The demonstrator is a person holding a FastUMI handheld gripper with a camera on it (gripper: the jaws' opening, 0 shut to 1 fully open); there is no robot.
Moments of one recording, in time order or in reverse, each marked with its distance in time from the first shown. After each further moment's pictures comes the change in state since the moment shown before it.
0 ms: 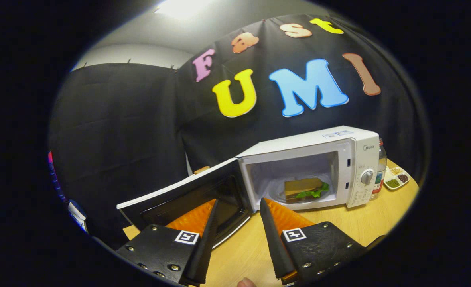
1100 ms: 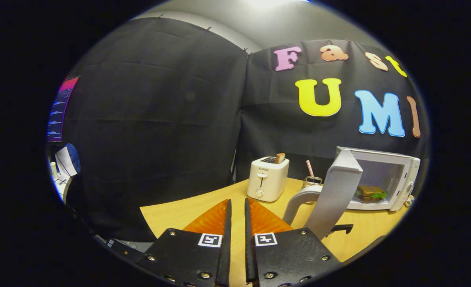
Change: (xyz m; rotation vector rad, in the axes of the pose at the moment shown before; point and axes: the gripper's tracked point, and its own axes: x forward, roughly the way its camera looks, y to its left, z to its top) arm 0.078 0.238 -0.113 -0.300 0.021 0.062
